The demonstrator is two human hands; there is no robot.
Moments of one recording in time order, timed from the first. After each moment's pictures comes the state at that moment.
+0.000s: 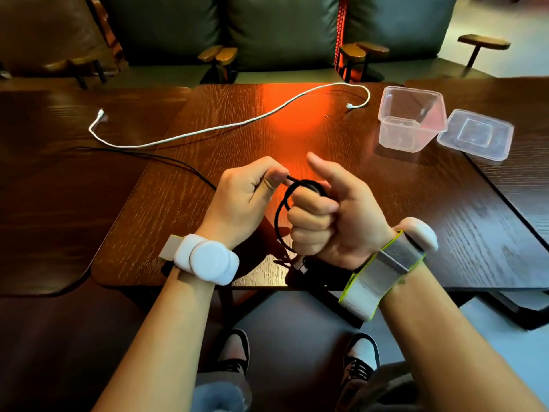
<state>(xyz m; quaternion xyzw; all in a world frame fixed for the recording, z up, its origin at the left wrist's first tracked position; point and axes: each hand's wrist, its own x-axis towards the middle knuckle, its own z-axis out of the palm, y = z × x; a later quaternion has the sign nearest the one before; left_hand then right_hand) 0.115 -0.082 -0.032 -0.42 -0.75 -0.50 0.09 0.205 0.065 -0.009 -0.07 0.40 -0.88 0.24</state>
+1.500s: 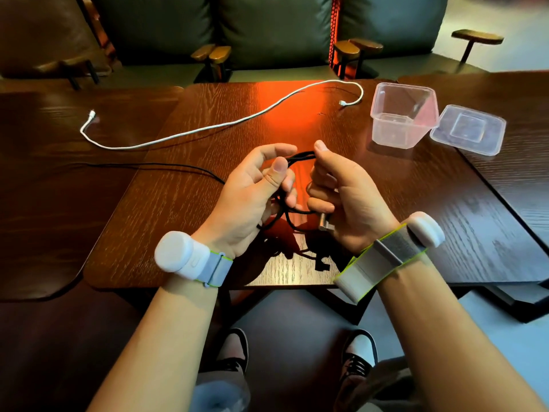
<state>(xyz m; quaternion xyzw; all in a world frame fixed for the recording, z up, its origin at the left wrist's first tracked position) 0.125 -0.057 -0.037 -0.29 -0.50 -0.78 -0.23 0.197 0.075 -0.009 0.06 0.46 -0.88 -0.08</state>
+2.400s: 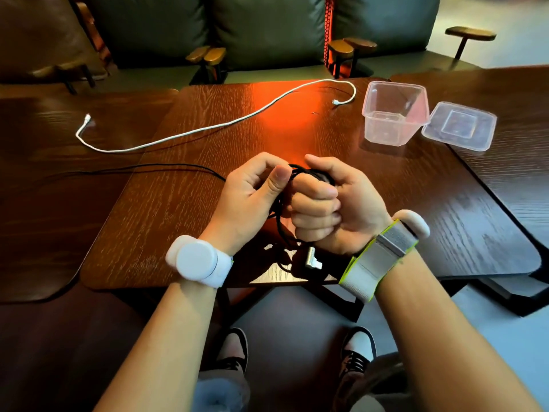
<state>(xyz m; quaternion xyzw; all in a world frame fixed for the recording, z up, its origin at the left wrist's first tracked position) 0.131 -0.059 -0.035 -0.38 -0.67 -0.63 -0.01 0.206 0.088 -0.009 -0.08 0.32 -0.90 0.30</state>
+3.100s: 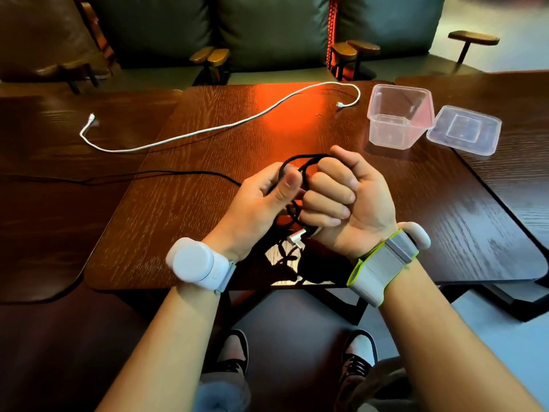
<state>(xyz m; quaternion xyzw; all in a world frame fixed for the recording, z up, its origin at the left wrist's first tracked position) 0.131 -0.058 -0.042 -0.35 -0.60 -0.69 -0.20 0.206 0.086 -0.011 -0.10 0.25 -0.95 0.19</state>
